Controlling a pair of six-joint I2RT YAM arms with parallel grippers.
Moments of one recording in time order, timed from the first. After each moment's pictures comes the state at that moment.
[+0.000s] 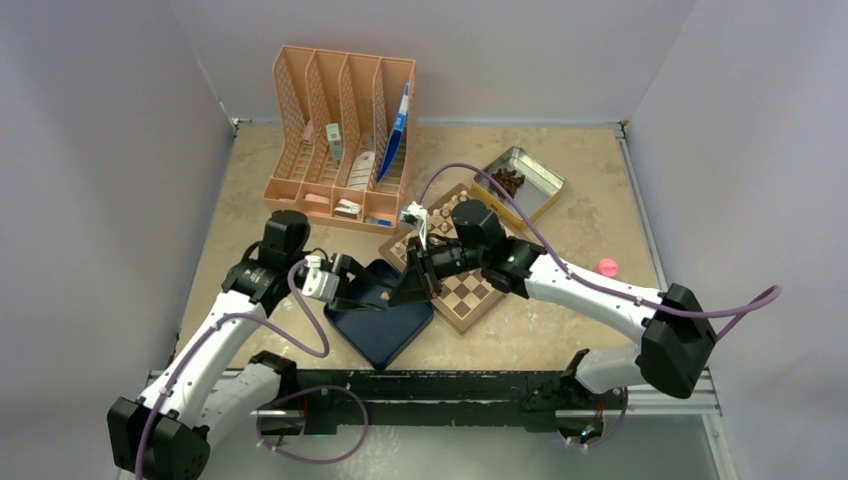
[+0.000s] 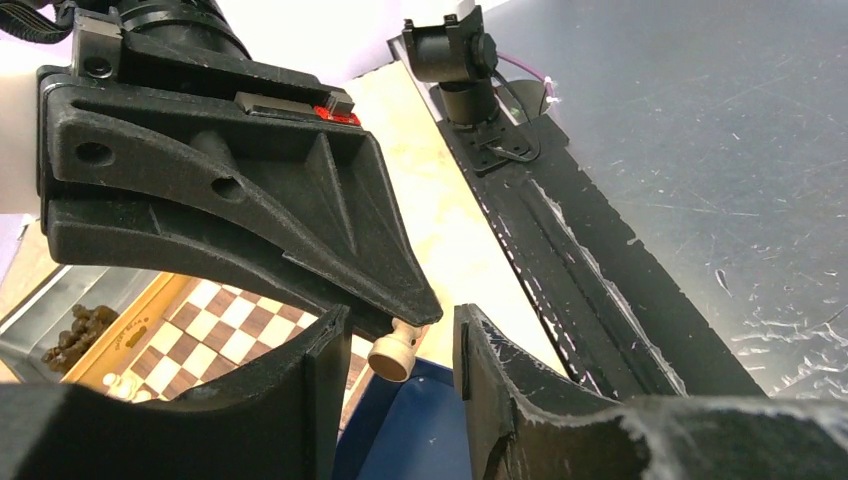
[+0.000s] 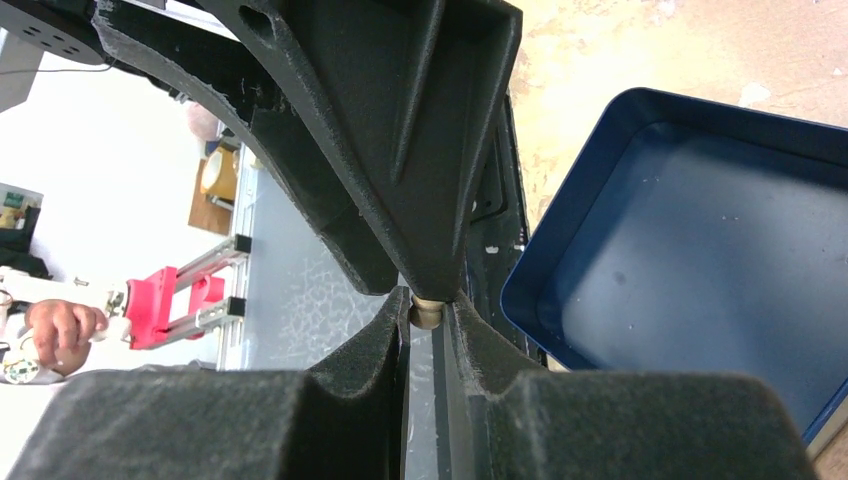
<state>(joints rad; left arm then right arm) -0.34 0.89 0.73 -0.50 1.47 0.96 0.88 1.36 0.97 0.01 -0.83 0.47</state>
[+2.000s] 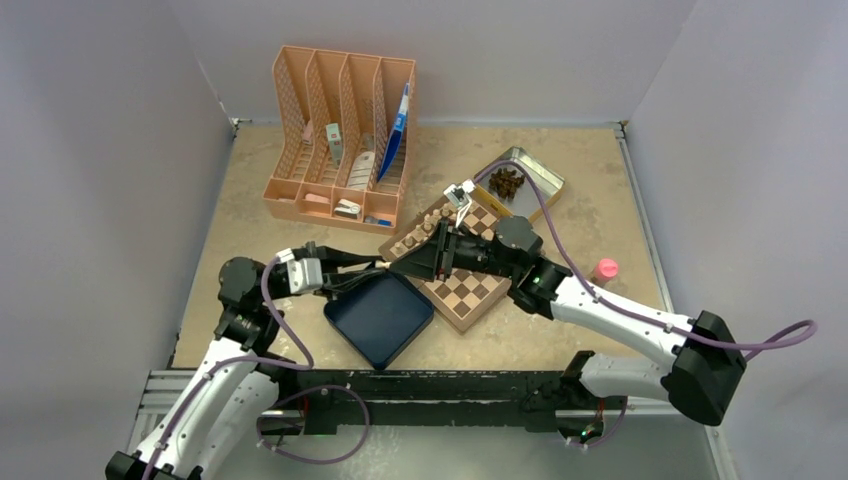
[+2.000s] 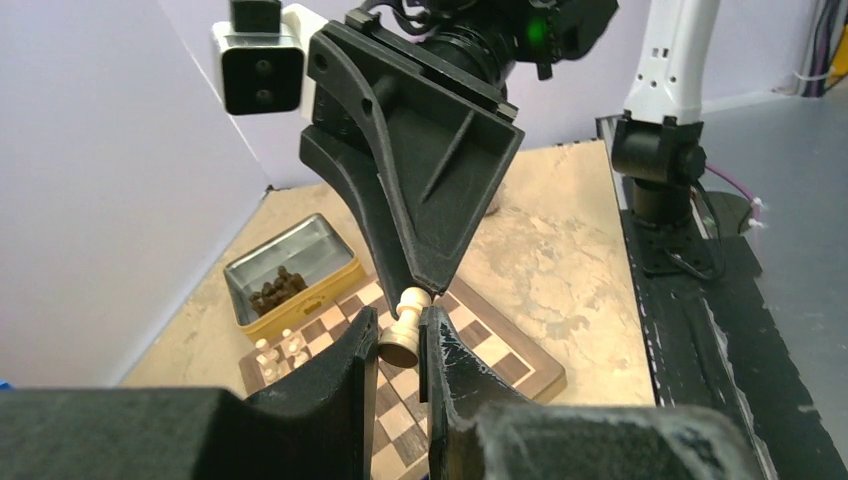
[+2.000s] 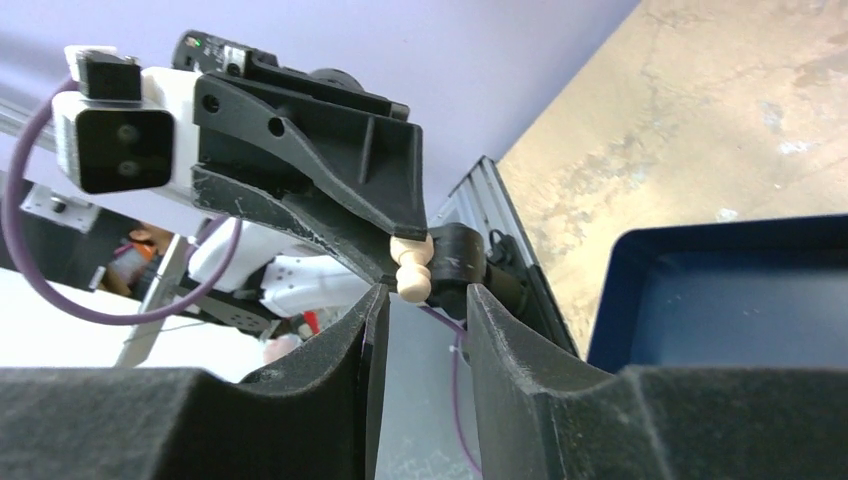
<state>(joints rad) -0.34 0.59 0.47 0.43 1.06 0.03 0.88 1.17 0.78 0.39 -0.49 0.93</state>
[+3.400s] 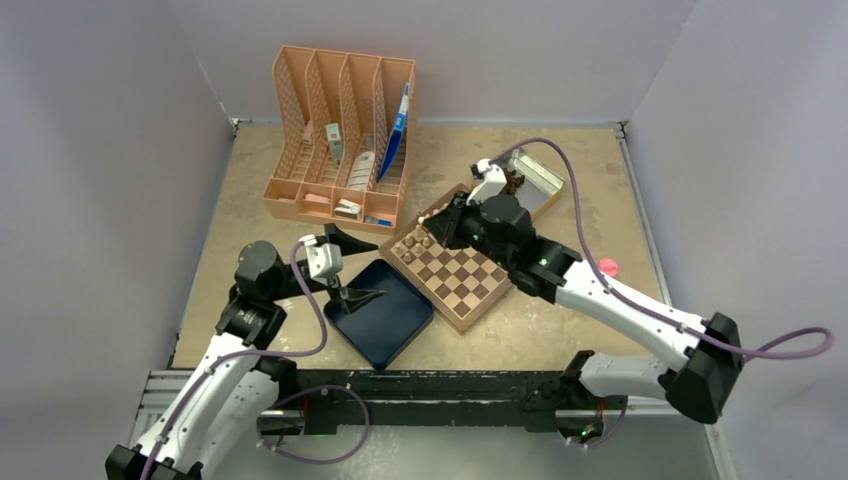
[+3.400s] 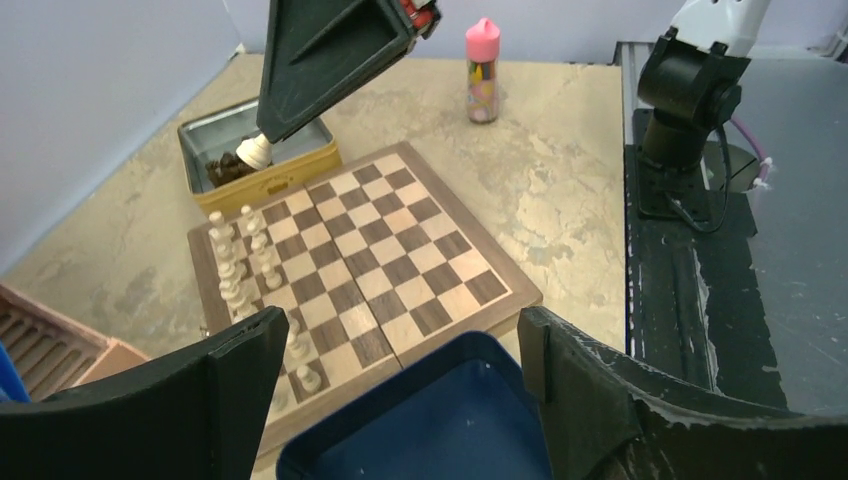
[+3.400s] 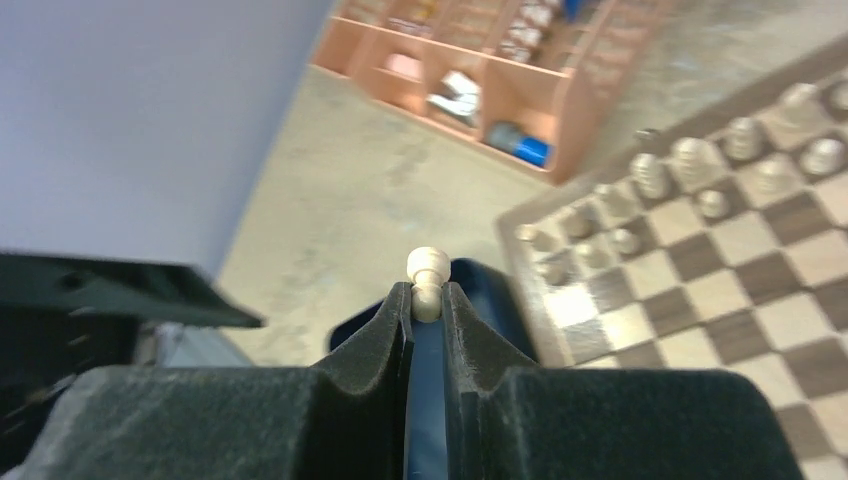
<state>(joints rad) -0.34 0.63 0.49 0.16 0.97 0.12 0.86 1.15 0.96 -0.05 0.10 0.69</state>
